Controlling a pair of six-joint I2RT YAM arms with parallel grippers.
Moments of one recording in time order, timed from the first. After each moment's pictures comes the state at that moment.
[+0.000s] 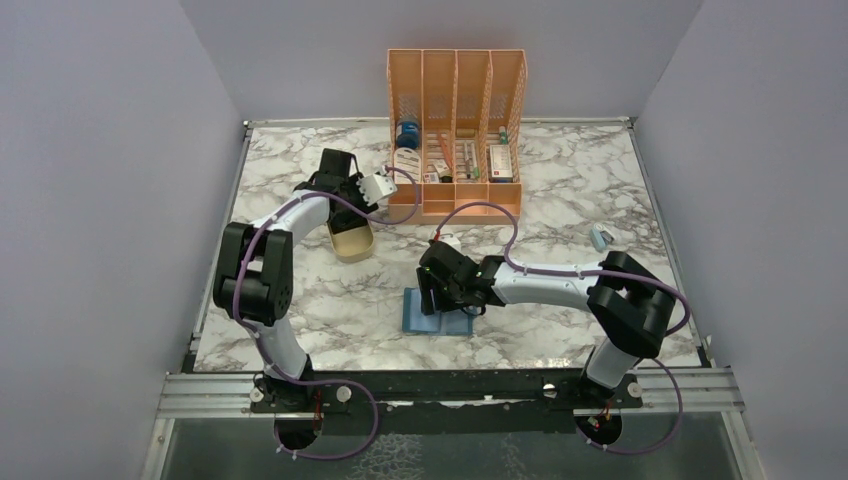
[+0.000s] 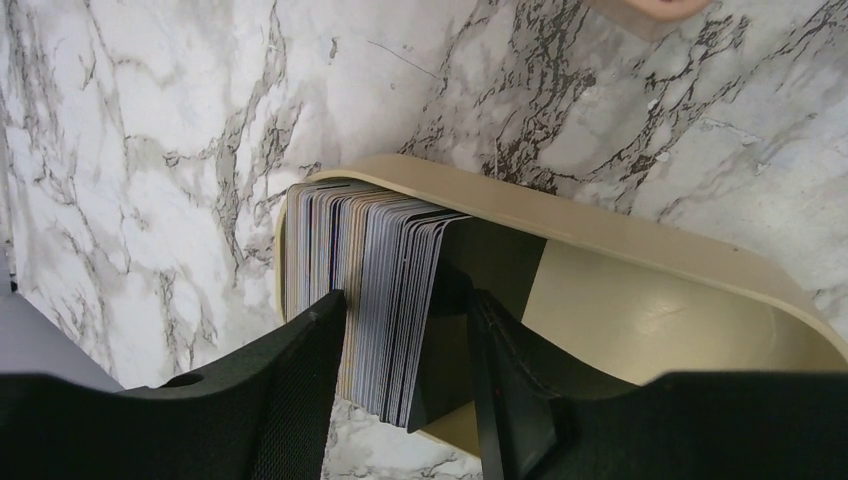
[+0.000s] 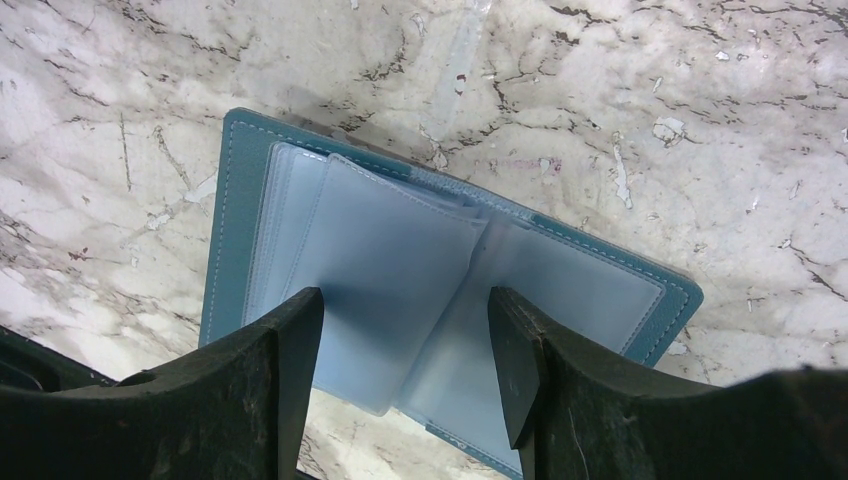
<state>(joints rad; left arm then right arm) -0.19 1.78 1.18 -0.33 0.13 0.92 1.03 1.69 0.97 -0.32 0.14 0.72</state>
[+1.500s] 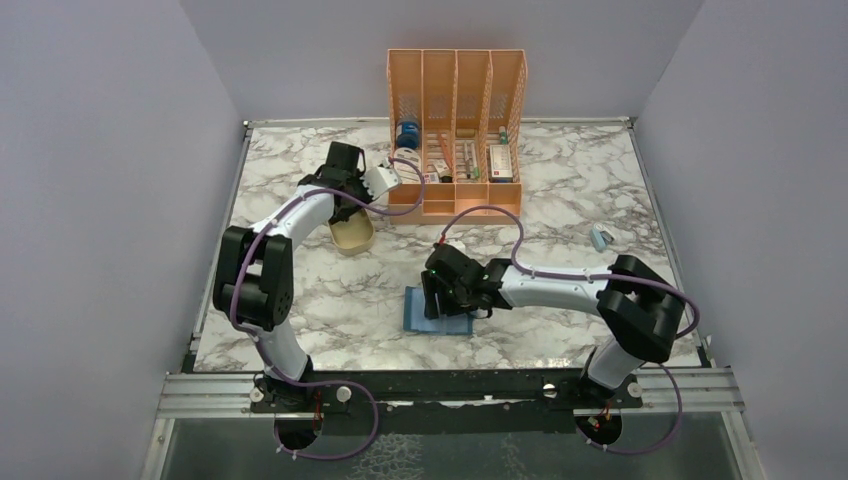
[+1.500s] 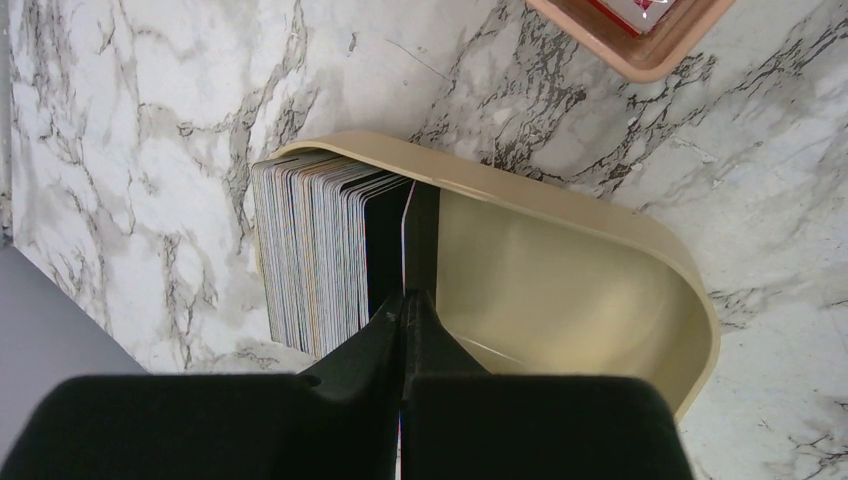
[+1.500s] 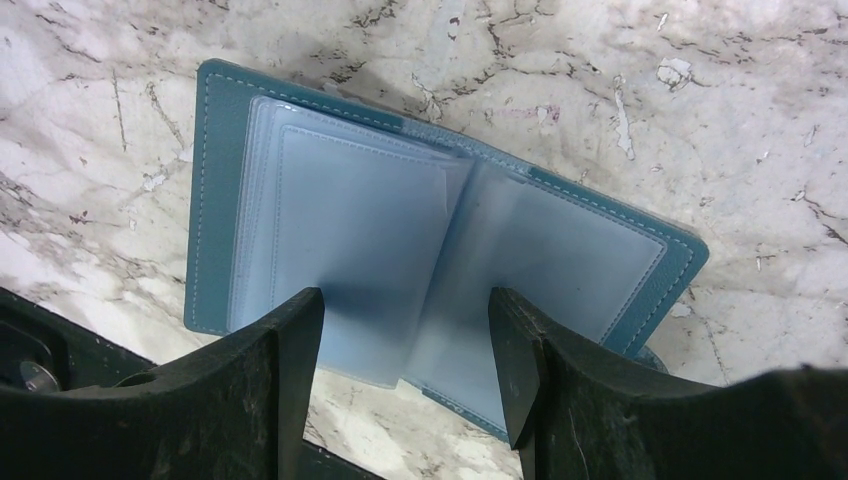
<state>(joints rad) -0.25 1.75 1.24 -0.44 0.05 0.81 1.03 1.64 0.93 -0.33 0.10 0.74</state>
